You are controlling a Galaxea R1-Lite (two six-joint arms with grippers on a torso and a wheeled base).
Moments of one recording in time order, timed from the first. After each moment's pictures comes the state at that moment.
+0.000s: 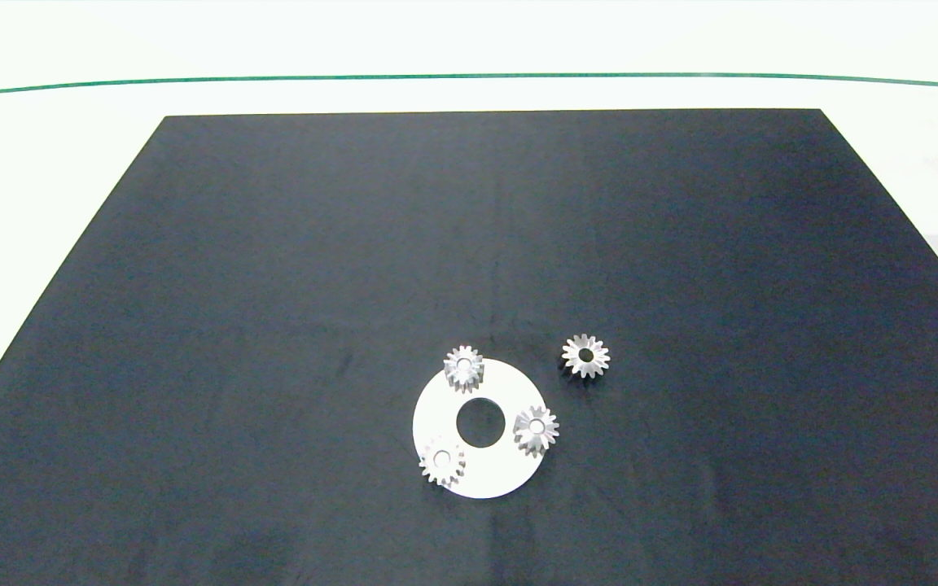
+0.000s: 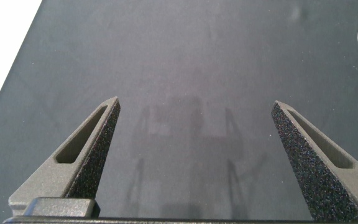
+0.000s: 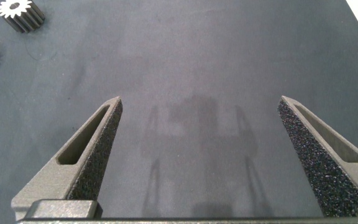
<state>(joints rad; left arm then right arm) 0.00 -0.01 0.00 0.00 0.04 -0.02 0.00 0.00 0.00 -0.01 -0.07 0.06</state>
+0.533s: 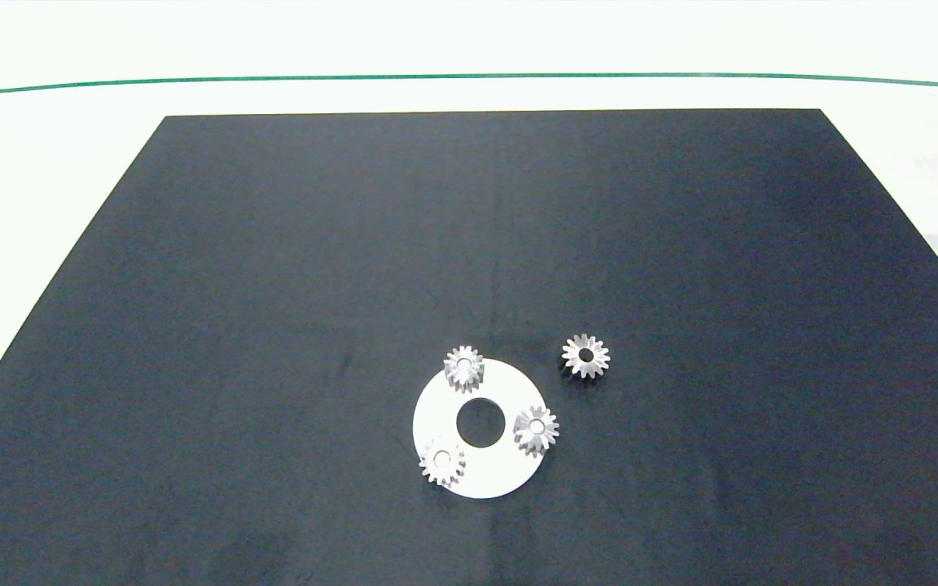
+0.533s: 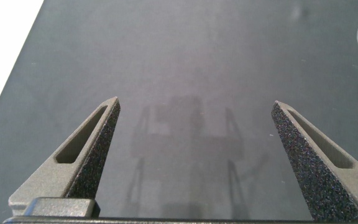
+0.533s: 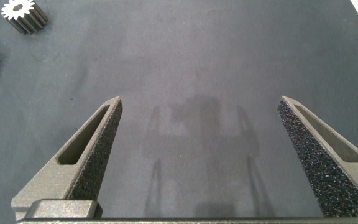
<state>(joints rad) 0.00 0.00 0.00 0.00 0.05 -0.02 0.00 0.00 0.00 -0.01 -0.06 0.07</state>
